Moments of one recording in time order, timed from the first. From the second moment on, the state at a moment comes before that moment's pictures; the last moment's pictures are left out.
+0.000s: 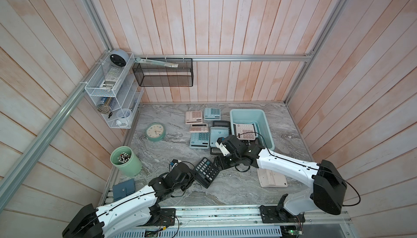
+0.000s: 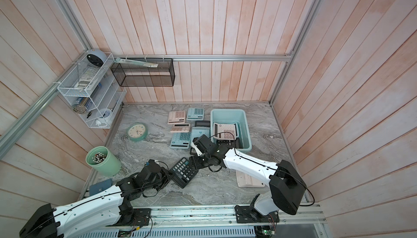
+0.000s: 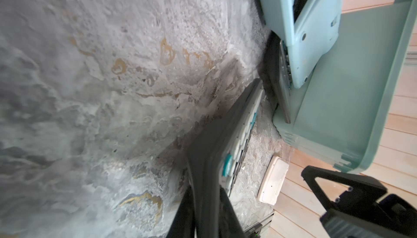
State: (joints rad) left arm -0.82 0.84 0.33 -0.25 0.00 -1.46; right arm 0.90 1.45 1.00 -0.55 -0.22 0.53
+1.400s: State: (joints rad) left arm -0.42 0.84 0.58 -0.26 0.84 -1.08; right arm 0.61 1.26 0.83 -0.18 -0.96 0.74
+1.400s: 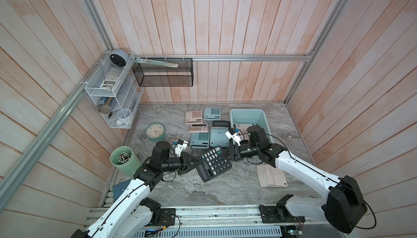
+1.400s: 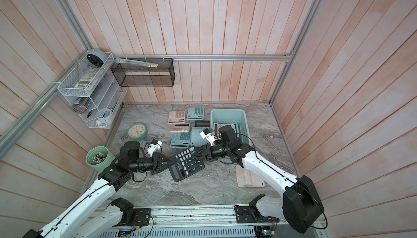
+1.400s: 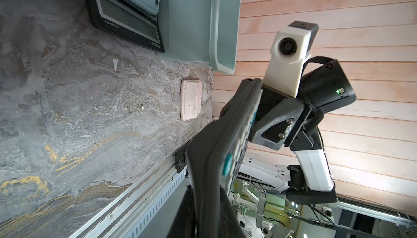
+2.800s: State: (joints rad) left arm -0.34 0.80 0.64 -0.45 0.62 -0.95; right arm 0.05 1.28 1.14 -0.79 -0.48 0.42
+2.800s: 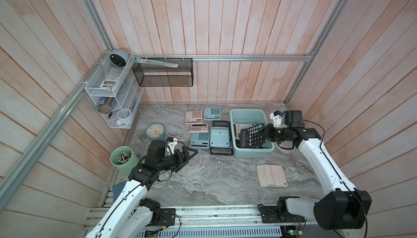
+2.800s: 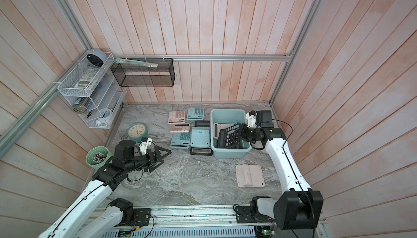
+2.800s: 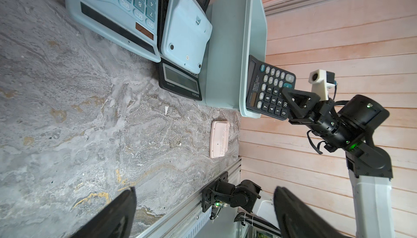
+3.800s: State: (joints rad) left arm -0.34 0.85 0.62 -0.42 0.60 -0.95; right arm 0.13 1.51 1.10 -0.75 -0.47 0.37
